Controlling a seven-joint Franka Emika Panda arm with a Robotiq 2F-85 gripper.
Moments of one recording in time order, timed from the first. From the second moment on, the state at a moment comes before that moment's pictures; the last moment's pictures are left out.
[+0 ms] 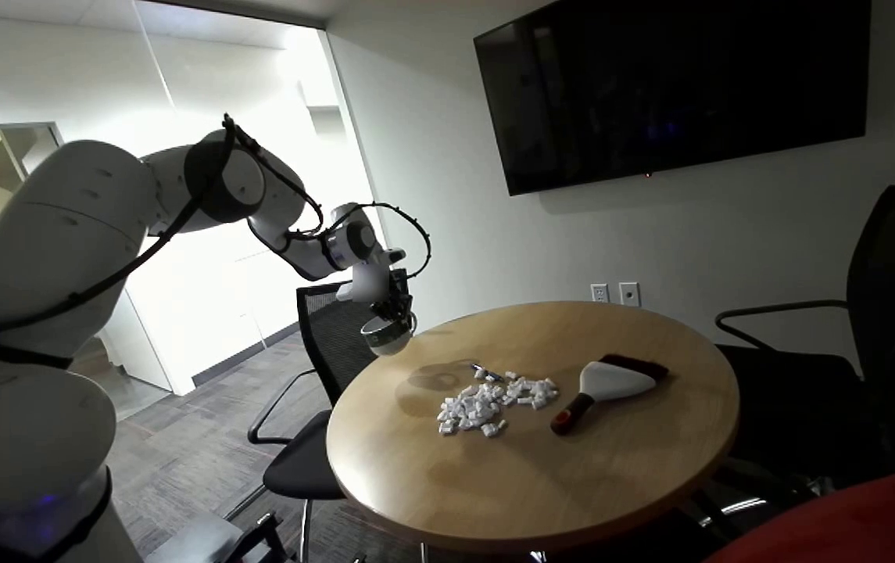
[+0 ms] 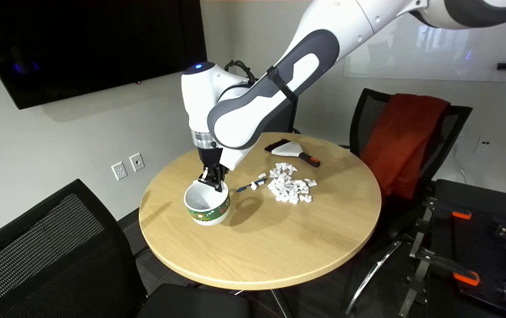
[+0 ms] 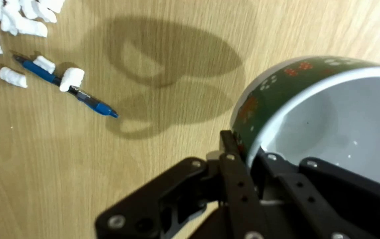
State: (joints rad) arm 0.26 0.78 0.05 -1.43 -0.23 2.33 0.30
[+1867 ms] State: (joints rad) arm 0.26 0.94 0.03 -1.30 -0.19 2.33 0.20
